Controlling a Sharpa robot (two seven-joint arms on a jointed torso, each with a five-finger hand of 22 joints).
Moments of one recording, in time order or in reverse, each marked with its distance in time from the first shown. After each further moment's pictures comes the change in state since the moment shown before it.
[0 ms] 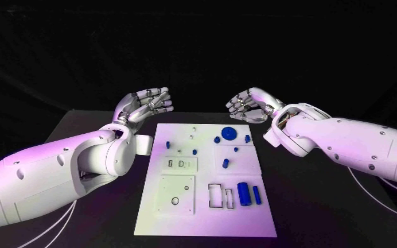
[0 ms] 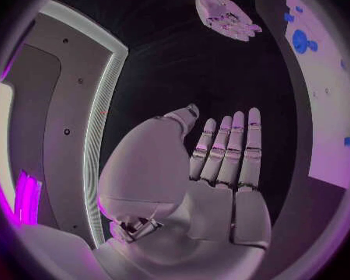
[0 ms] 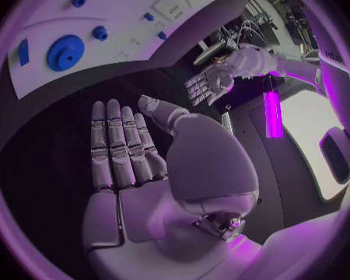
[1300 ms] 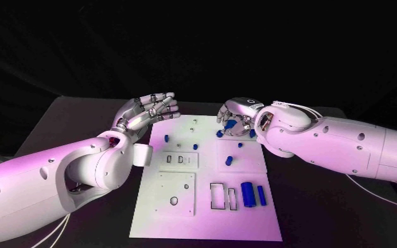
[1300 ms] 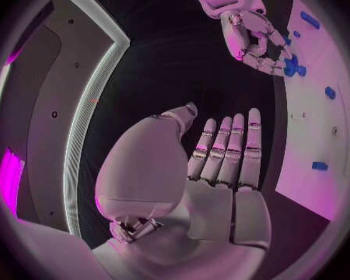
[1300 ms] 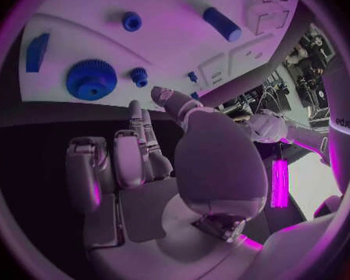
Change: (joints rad) left arm 0.005 -0.029 0.009 0.111 0.020 0.054 -0.029; left_hand -0.021 -0.029 0.017 0.000 0.000 0.003 -0.003 0.000 0.000 -0.008 0.008 -0.013 0.000 -0.030 0.014 -0.025 0.000 0.000 0.000 0.000 -0.005 -0.012; right arm 0.023 0.049 0.003 0.059 -0.507 0.121 -0.304; right_hand -0.050 -0.126 -0.048 0.113 0.134 0.076 -0.071 -0.042 0.095 0.052 -0.076 0.049 0.154 0.387 -0.113 1.067 0.974 -0.133 0.613 -0.117 1.113 1.129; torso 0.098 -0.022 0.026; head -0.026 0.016
